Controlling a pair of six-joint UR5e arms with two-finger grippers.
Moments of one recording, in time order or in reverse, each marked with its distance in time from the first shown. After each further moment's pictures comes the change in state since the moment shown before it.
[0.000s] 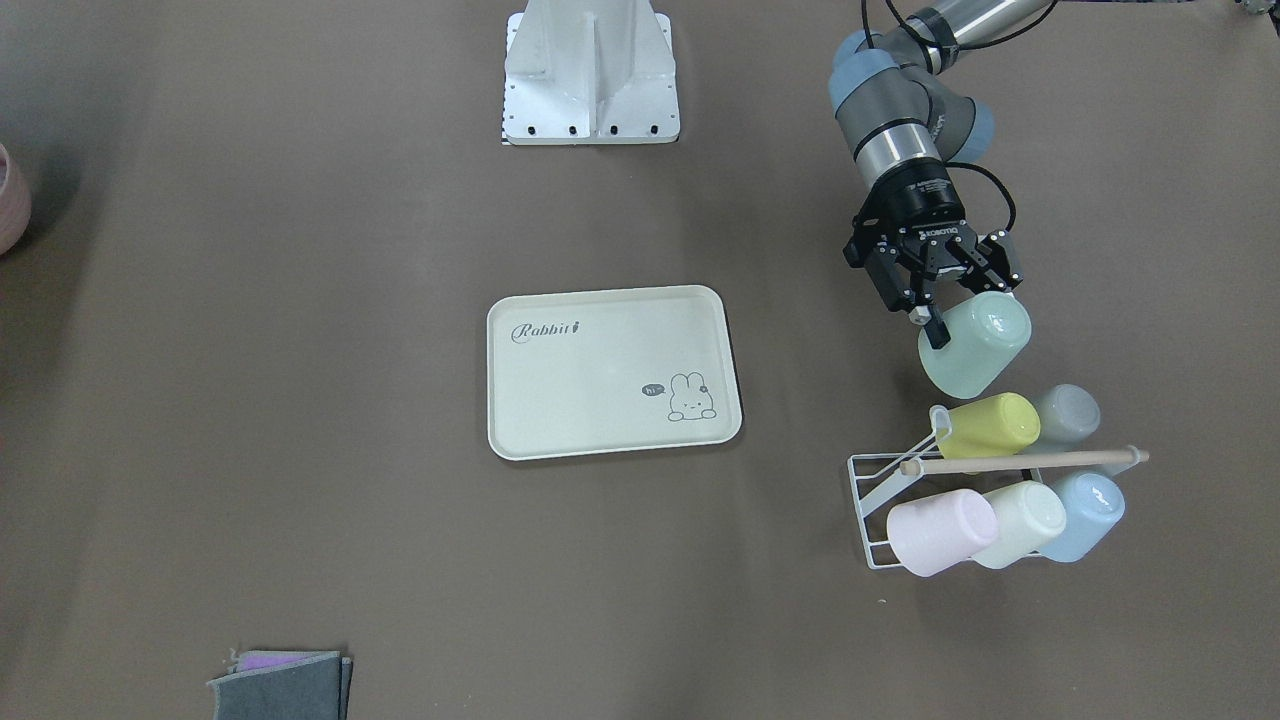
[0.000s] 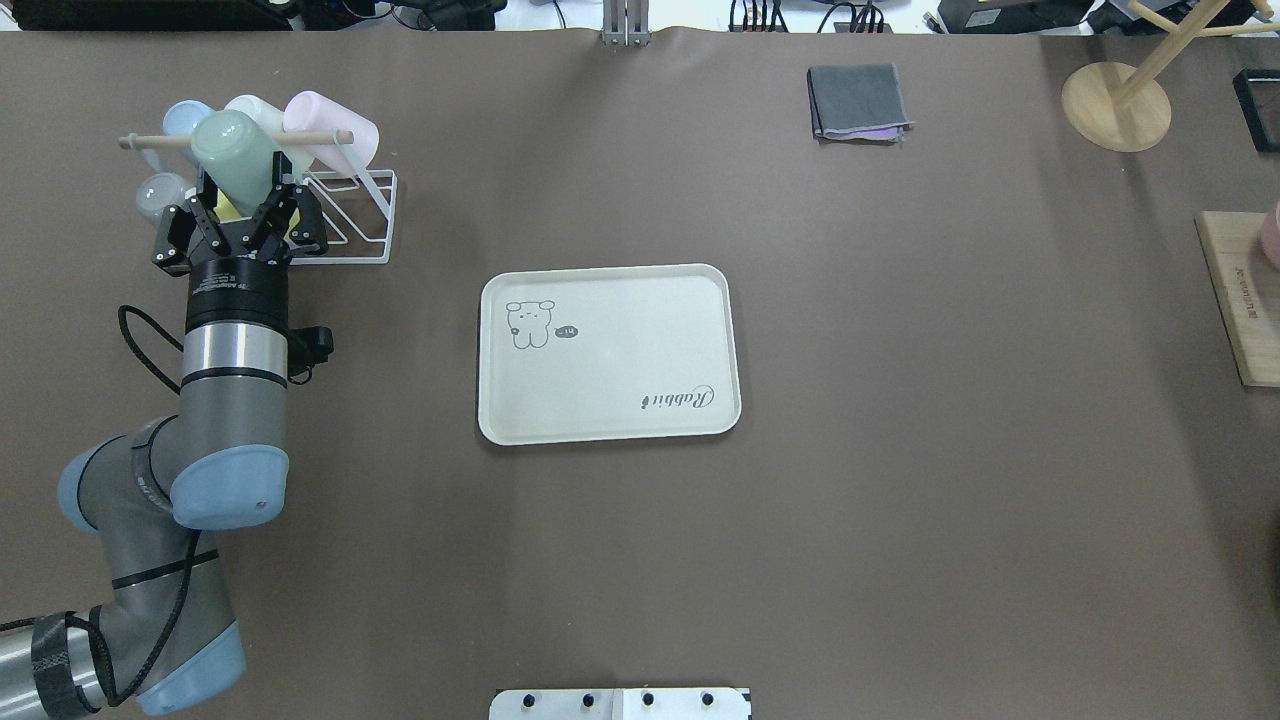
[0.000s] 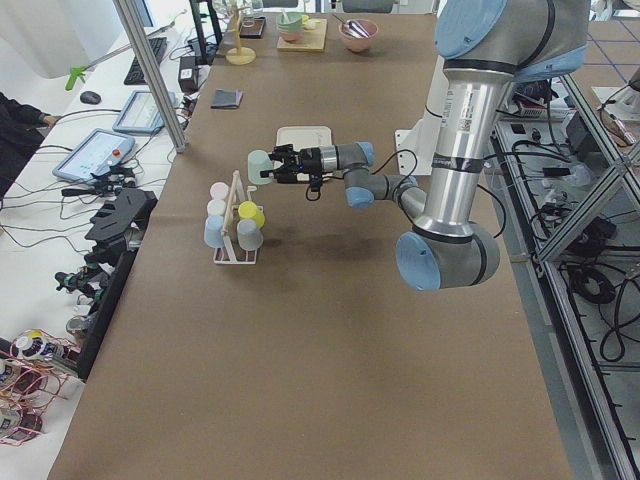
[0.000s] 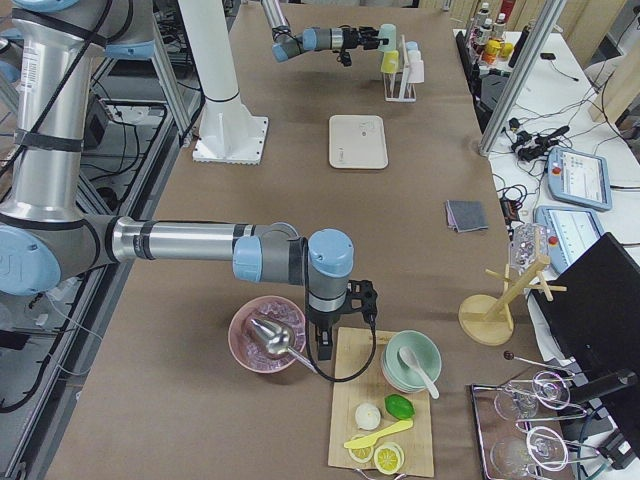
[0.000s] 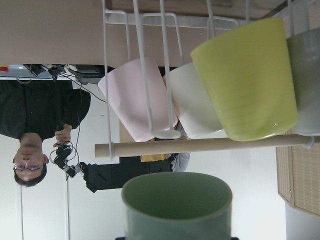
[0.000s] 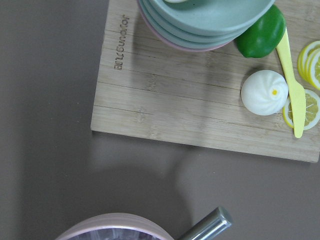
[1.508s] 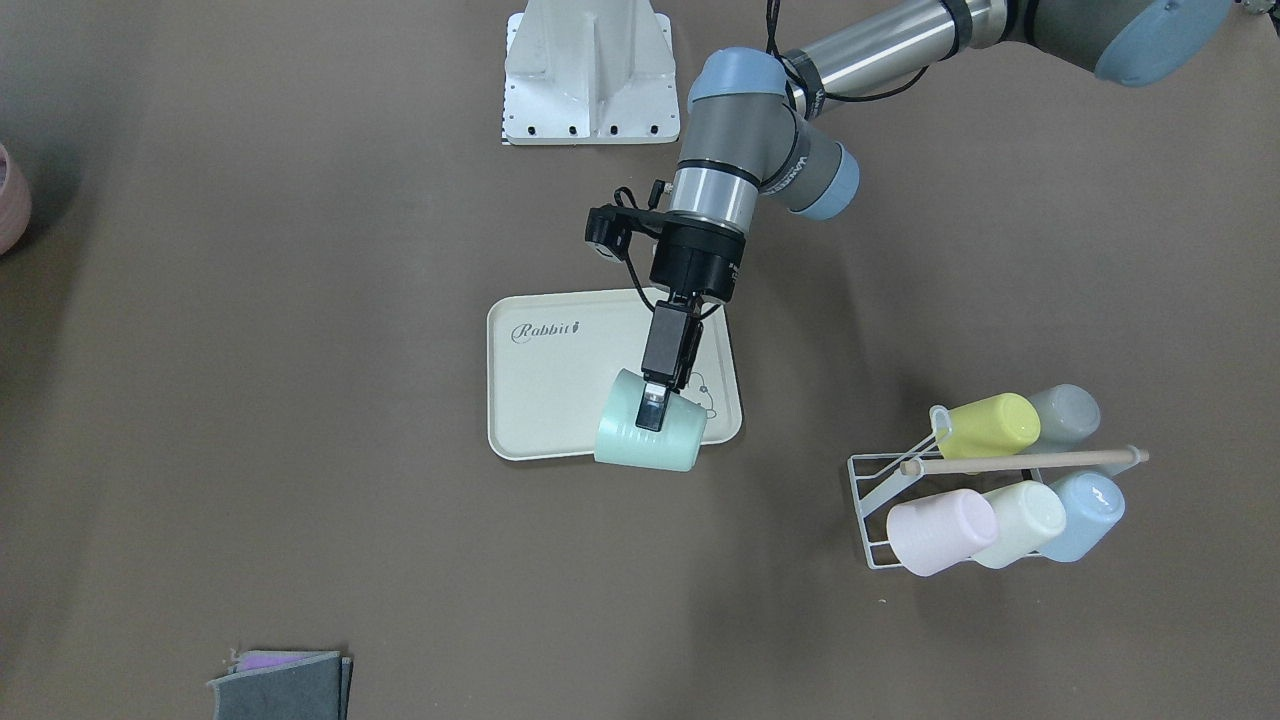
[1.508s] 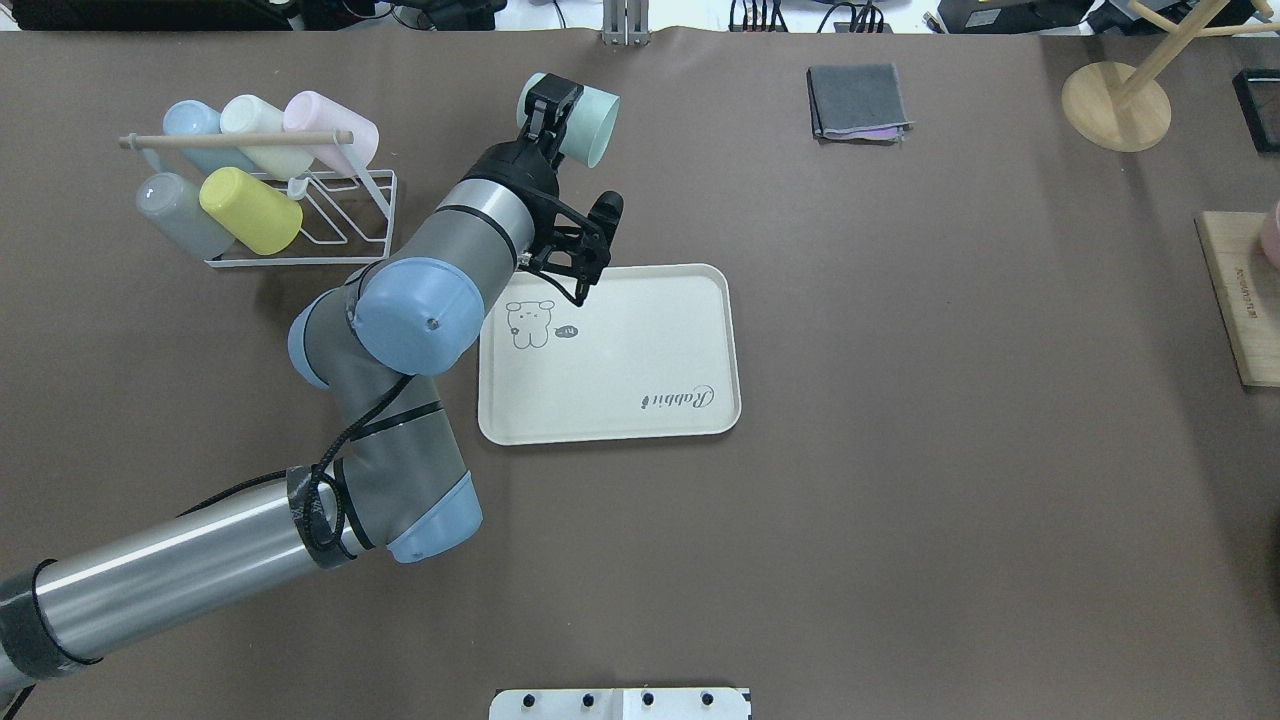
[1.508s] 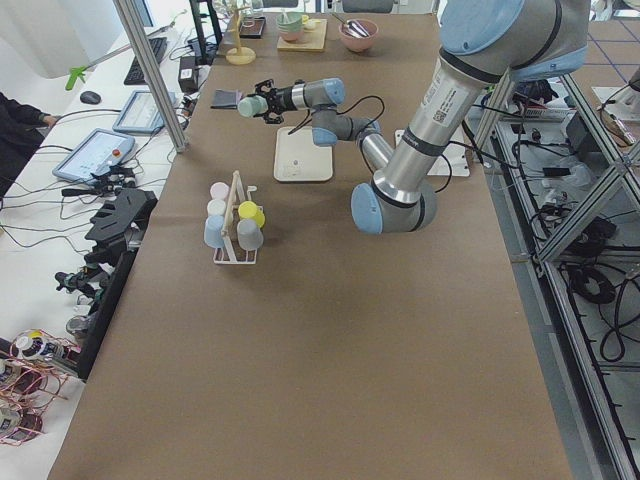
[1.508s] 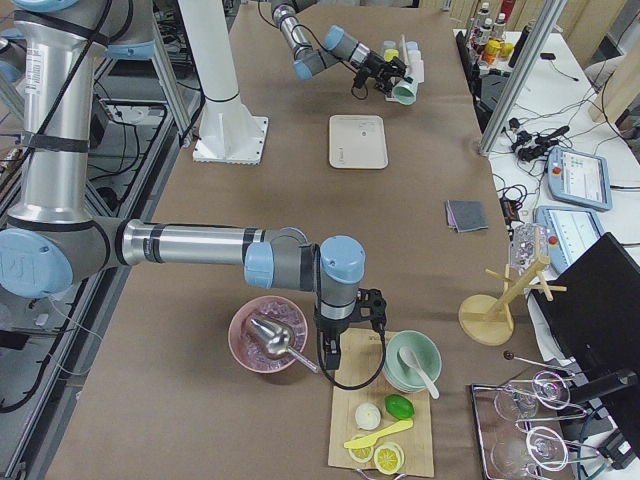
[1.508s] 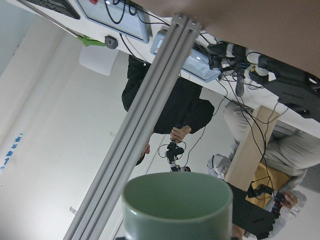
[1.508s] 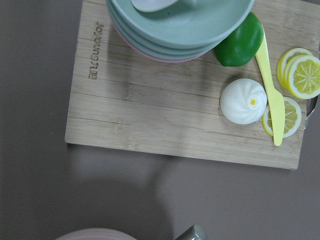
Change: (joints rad) left arm -0.099 -0.495 0.262 0.013 -0.737 -1.269; right arm 0.001 0.043 -0.056 0.002 -0.045 0.002
